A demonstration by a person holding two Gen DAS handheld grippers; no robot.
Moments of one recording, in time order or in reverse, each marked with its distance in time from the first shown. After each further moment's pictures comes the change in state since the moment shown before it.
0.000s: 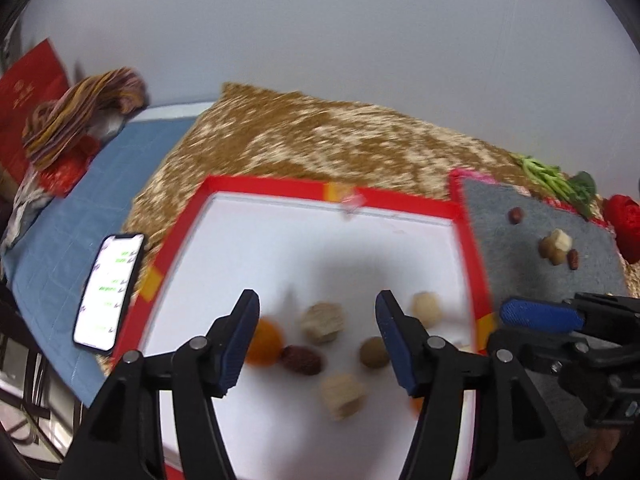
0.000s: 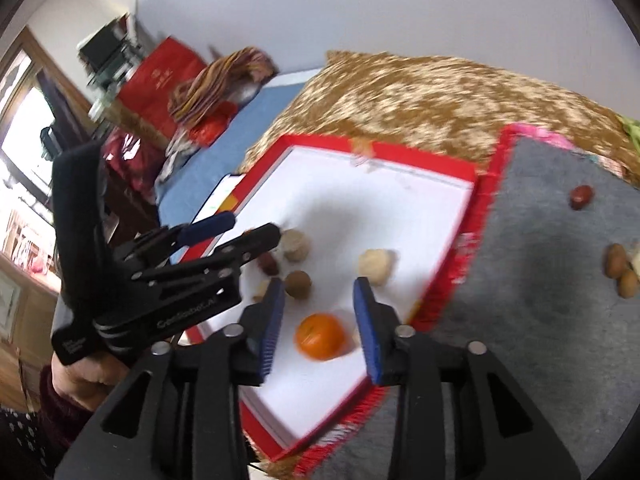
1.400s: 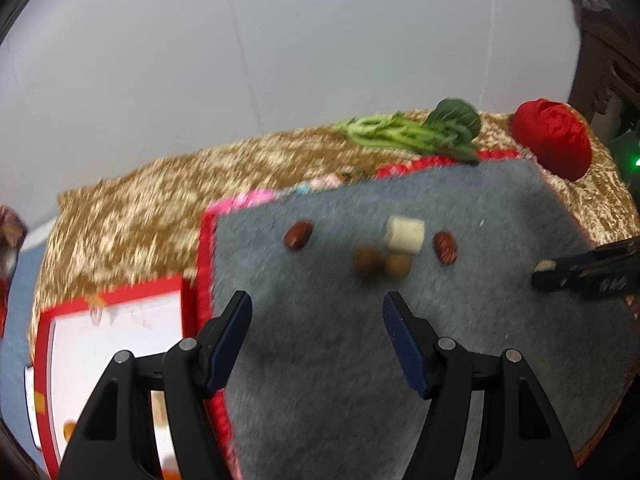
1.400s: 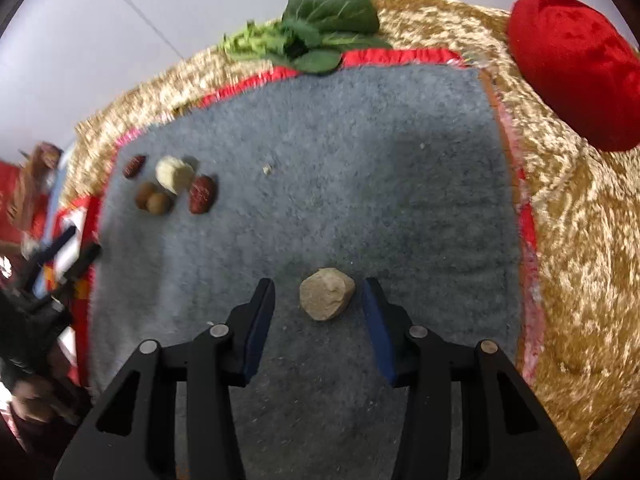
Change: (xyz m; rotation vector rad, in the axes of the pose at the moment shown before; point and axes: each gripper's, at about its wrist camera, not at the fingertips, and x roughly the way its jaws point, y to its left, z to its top) left arm 0.024 -0.208 0.016 0.400 -0.036 -0.186; right arm -0.151 -0.234 -0.072 0.447 0.093 -0.477
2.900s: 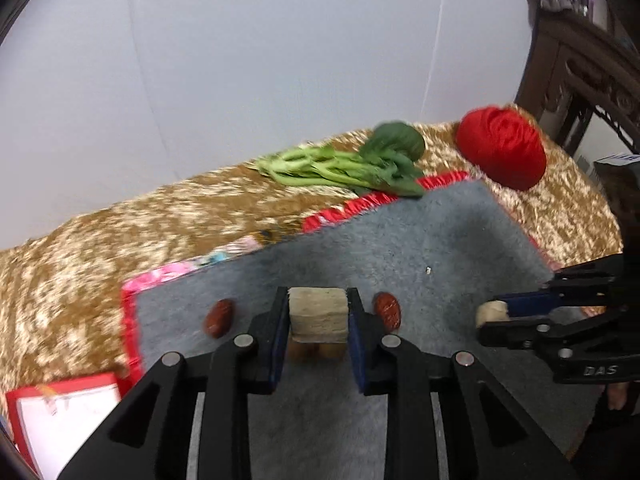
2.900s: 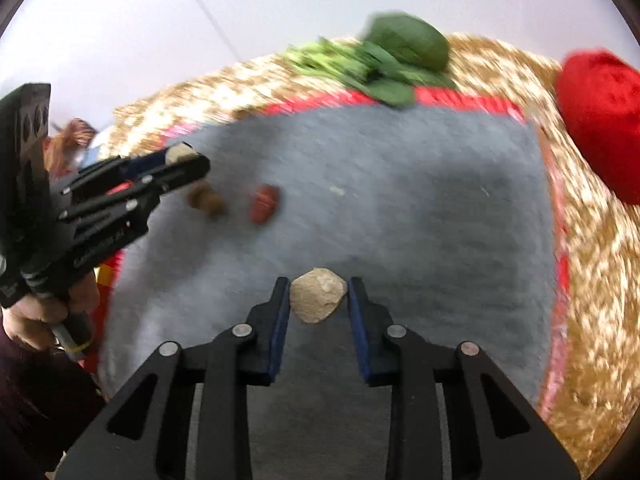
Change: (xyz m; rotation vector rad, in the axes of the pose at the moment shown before) left arm 0.013 -0.008 0.040 0.064 -0.026 -0.212; right arm -0.024 0.034 0.000 -0.146 -0.122 0.106
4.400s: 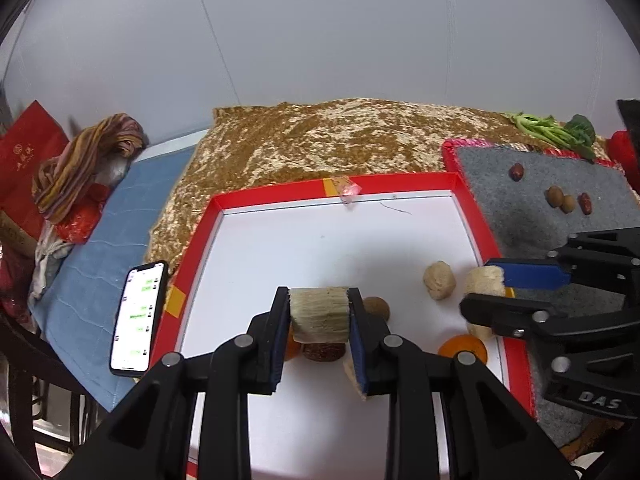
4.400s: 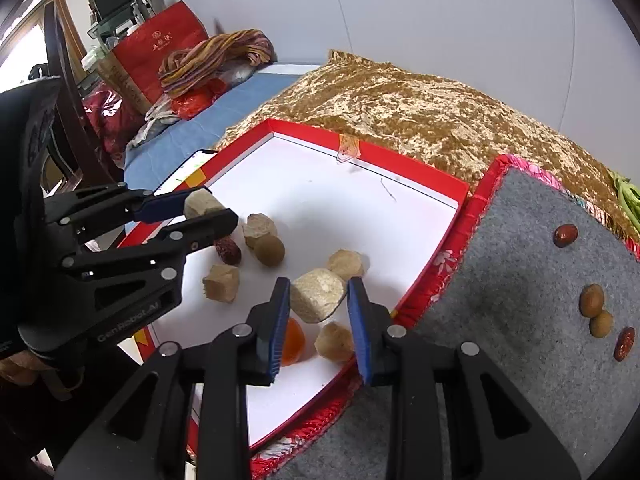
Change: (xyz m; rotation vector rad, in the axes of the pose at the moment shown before) left arm -0.120 0.142 -0.152 -0.278 0.051 0.510; right arm 0.081 0.273 -0.025 -0.490 -0.070 0.255
